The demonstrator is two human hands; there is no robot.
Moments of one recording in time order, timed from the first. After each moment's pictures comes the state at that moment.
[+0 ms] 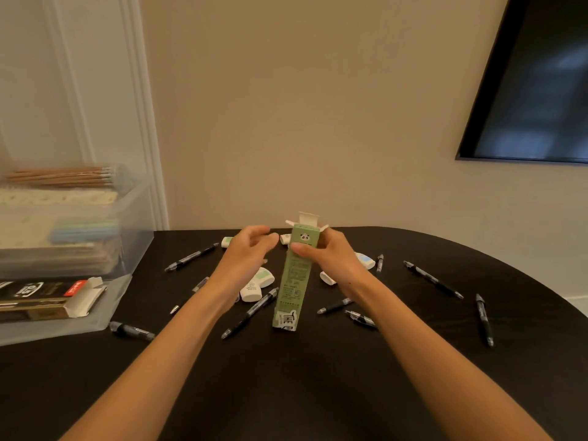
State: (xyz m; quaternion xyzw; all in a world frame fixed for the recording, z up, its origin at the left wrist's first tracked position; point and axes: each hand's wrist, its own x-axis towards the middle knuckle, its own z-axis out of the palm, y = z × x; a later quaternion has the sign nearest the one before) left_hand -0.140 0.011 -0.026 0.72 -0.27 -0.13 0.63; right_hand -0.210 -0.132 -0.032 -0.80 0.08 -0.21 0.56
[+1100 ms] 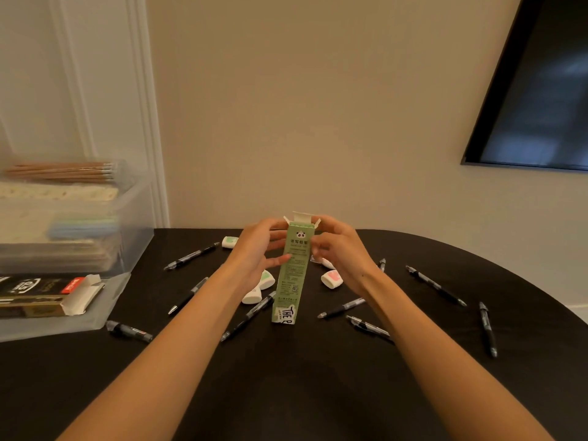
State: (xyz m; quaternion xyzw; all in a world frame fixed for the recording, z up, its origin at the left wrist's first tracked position) left_hand -0.133 -0.015 -0.012 0.61 -0.19 -0.24 0.73; right_hand -0.204 -0.142 -0.019 -0.73 0.08 -0.21 0.64
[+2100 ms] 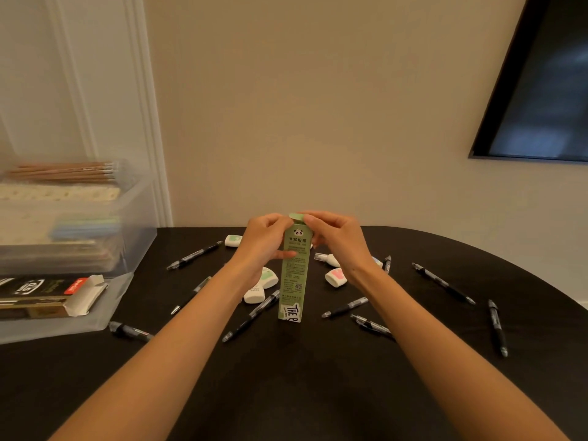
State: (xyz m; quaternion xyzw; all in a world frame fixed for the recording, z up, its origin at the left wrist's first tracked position) left_hand -0.122 -0.025 -0.015 0.67 -0.25 -0.17 0.68; right_hand -0.192 -0.142 -0.018 -0.76 0.07 -0.30 0.57
